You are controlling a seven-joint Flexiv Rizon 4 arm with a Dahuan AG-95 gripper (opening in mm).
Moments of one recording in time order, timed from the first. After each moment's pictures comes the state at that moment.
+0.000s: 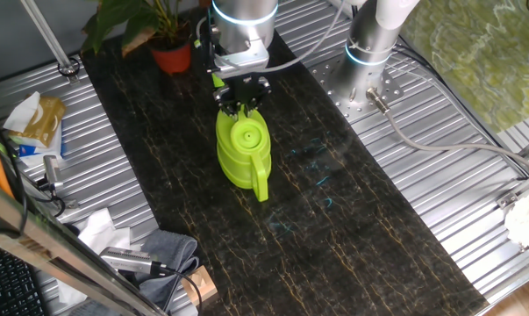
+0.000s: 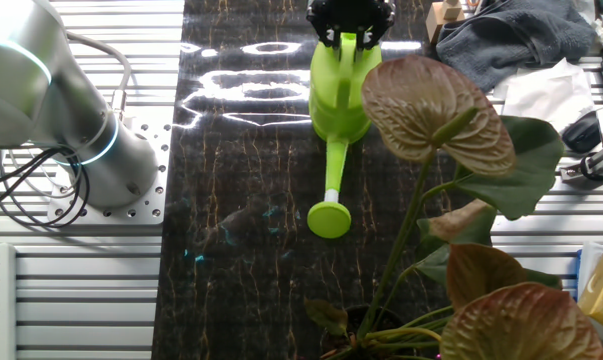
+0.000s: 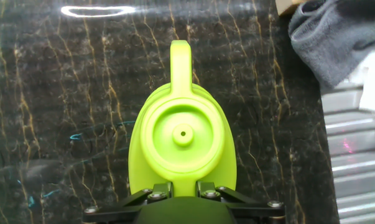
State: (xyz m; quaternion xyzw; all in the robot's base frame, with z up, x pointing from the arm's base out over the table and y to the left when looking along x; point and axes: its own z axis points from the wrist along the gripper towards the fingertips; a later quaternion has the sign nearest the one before) arm 0.432 0.090 0.242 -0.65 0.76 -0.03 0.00
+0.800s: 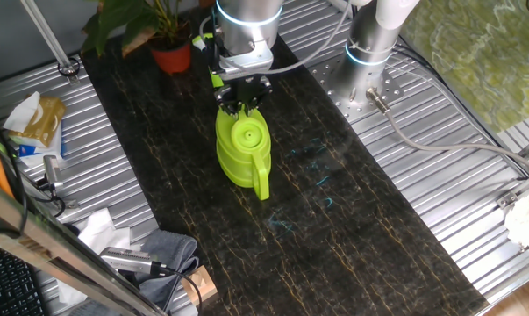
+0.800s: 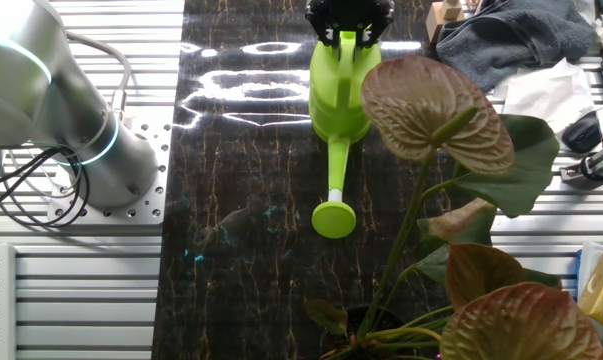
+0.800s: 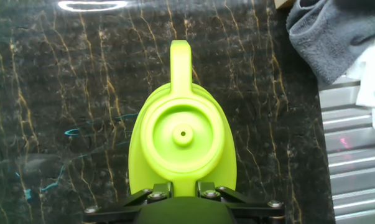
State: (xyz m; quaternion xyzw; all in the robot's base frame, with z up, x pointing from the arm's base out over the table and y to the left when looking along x) arm 0.431 0.089 0.243 -0.67 0.75 -0.04 0.01
